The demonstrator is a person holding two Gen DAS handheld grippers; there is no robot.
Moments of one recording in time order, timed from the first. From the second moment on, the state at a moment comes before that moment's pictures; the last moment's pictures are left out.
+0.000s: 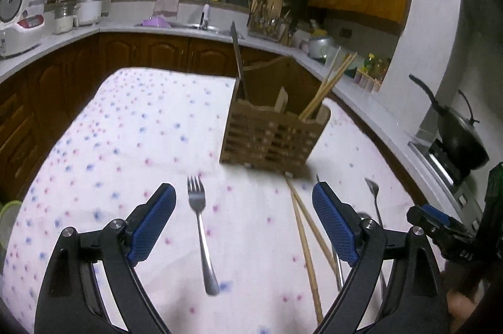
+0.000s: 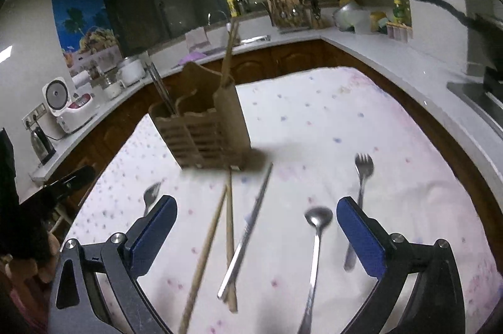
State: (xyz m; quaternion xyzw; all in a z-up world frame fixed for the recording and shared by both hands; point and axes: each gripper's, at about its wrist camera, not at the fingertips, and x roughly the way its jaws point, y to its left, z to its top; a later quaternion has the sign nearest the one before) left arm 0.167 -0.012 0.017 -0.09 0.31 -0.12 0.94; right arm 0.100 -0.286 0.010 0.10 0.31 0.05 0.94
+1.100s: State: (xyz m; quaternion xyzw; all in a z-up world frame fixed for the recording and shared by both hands) left arm 0.214 -0.088 -0.036 0.00 0.43 -0.17 0.89; right arm 0.121 -0.318 -0.045 0.12 0.40 0.04 0.91
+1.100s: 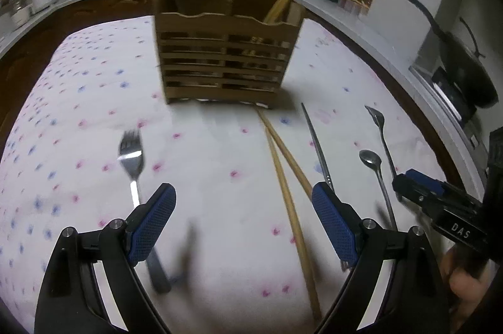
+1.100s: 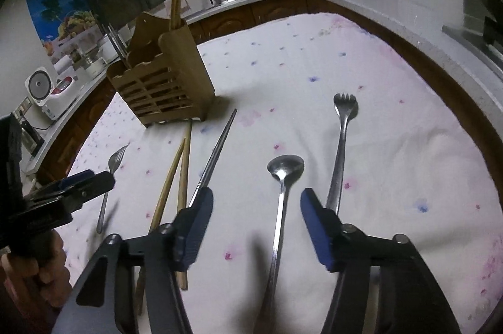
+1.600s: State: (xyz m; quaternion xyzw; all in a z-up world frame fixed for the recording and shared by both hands) left arm 0.265 -0.133 -0.067 0.06 0.48 -0.18 0.86; right arm 0.147 -0.324 -0.064 0.11 0.43 0.04 0.89
